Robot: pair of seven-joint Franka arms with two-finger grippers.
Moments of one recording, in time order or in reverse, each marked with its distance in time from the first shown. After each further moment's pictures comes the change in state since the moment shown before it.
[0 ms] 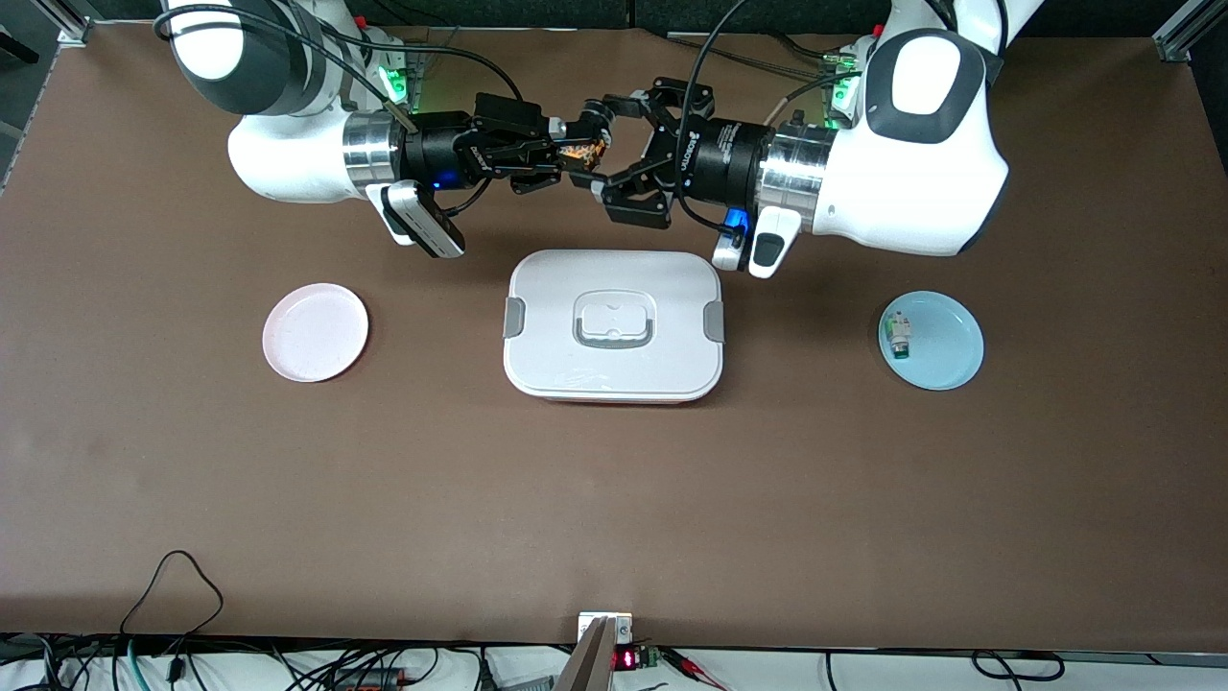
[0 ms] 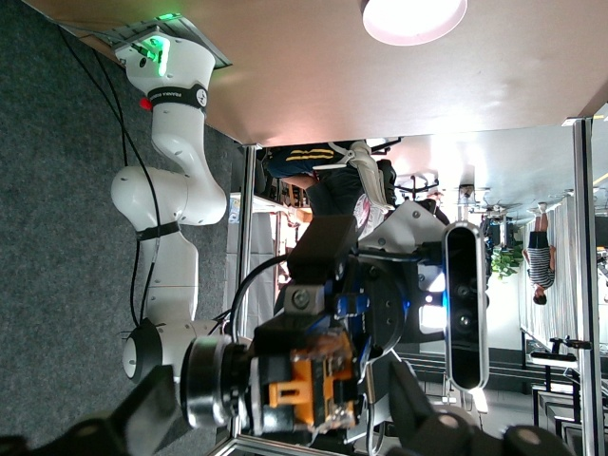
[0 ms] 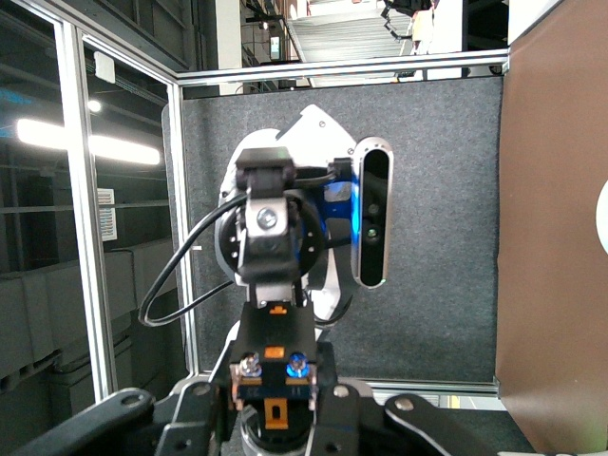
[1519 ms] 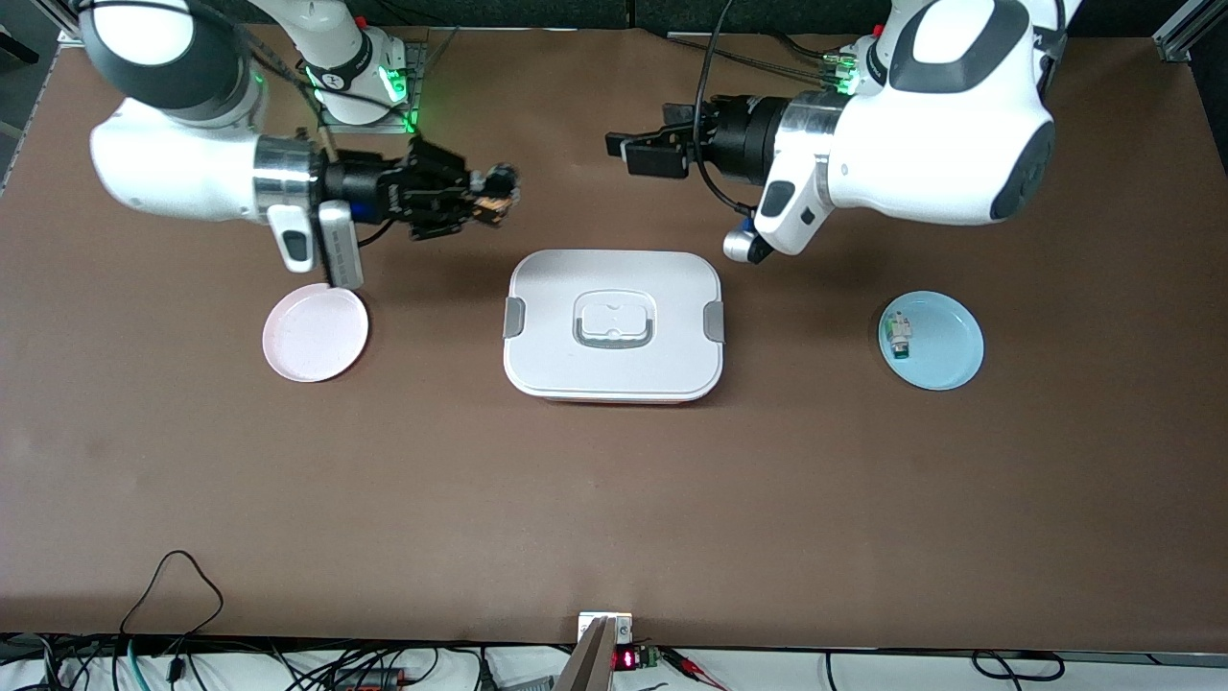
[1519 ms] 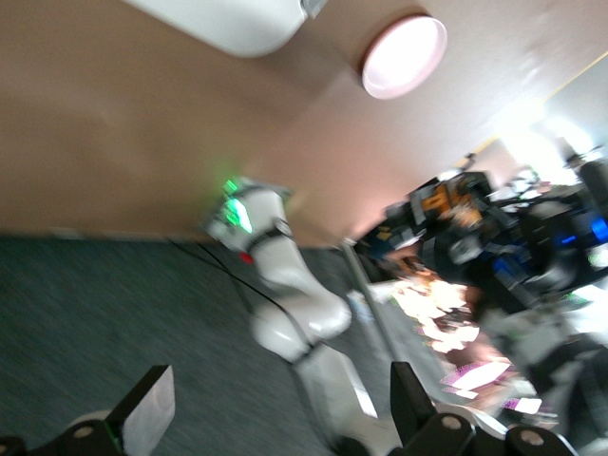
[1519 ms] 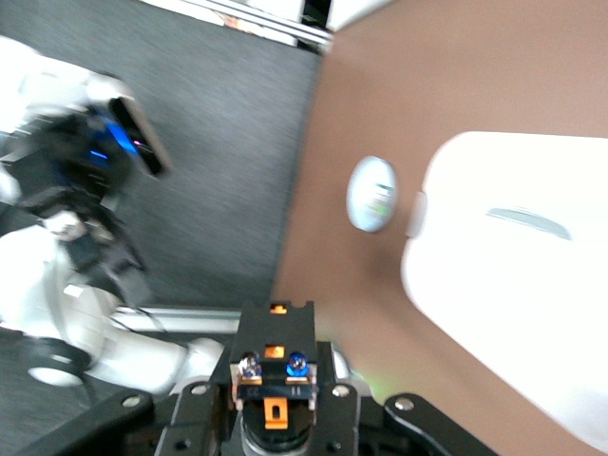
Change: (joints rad) left arm 0.026 -0.034 -0.010 0.076 0.378 -0.227 0.482; right arm -0.238 -0.026 -0.007 -0.012 -0.684 -0.099 -0.003
